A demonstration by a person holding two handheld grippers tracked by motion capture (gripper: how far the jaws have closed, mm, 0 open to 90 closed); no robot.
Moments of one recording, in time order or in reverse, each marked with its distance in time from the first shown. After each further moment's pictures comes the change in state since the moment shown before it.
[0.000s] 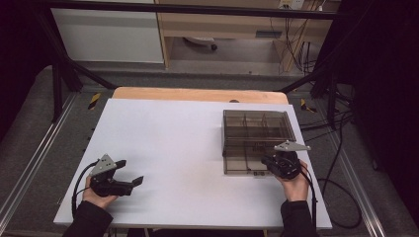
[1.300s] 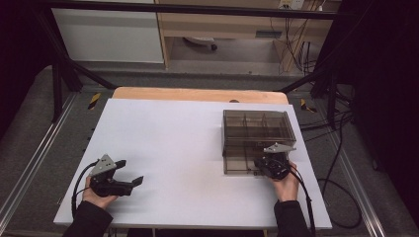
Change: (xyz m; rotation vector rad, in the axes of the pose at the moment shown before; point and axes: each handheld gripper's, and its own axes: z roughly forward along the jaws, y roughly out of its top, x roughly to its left) left arm 0.000 0.000 -0.001 -0.001 0.000 0.003; right arm 0.003 -0.013 0.038 0.080 -0.003 -0.015
